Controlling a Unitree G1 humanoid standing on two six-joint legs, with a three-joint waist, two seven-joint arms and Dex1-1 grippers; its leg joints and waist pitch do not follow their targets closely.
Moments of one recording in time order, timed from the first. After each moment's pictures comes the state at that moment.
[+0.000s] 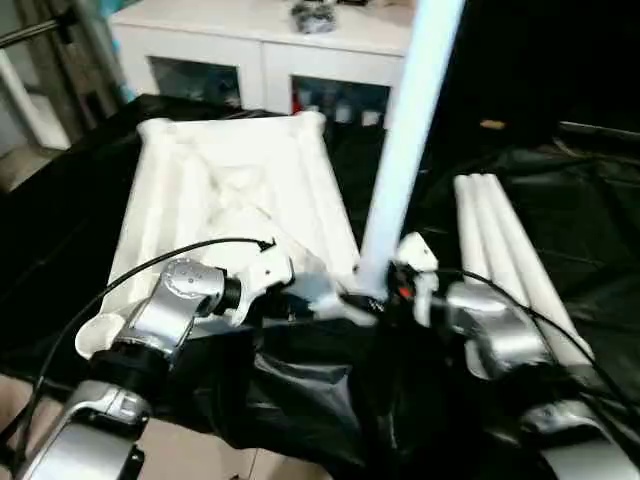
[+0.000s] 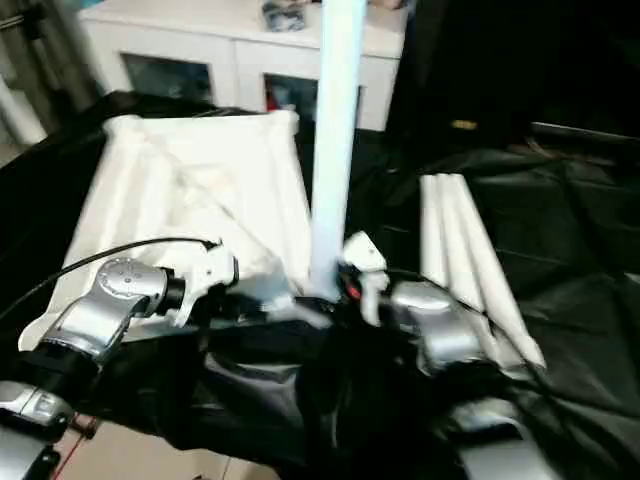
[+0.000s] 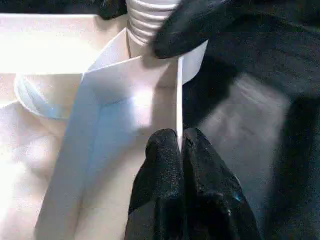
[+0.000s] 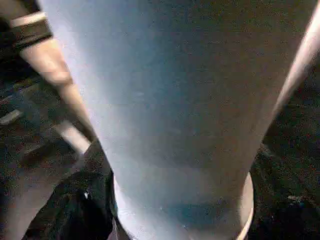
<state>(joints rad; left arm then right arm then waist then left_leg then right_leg) -0.57 0.31 -0.25 0.59 0.07 0.13 -1.08 -0.58 -0.15 0.09 0.78 0.08 0.04 0.79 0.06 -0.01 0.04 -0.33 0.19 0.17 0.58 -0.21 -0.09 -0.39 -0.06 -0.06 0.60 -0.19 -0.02</state>
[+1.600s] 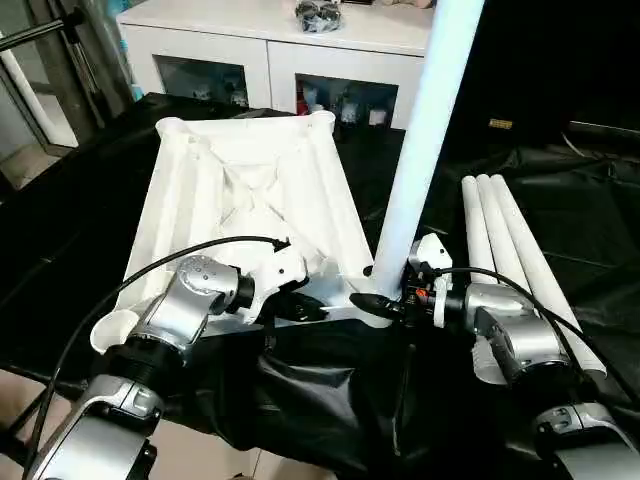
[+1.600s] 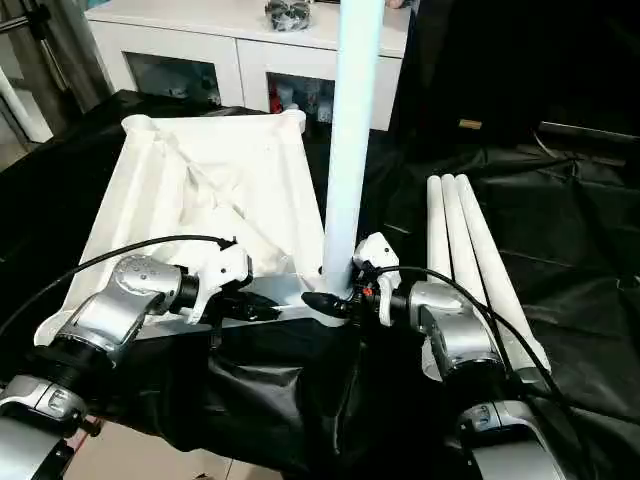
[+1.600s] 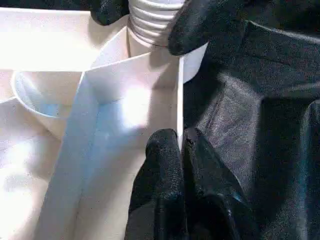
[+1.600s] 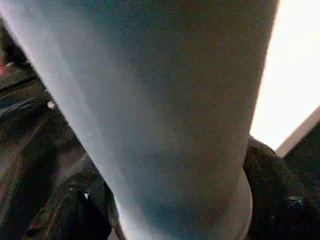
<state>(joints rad) -0.59 0.32 -0.28 0.59 0.06 0.12 -1.18 -0.51 -0.23 0.08 0.69 0.14 0.07 1.04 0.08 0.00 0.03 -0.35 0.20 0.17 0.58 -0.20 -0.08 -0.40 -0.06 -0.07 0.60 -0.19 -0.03</state>
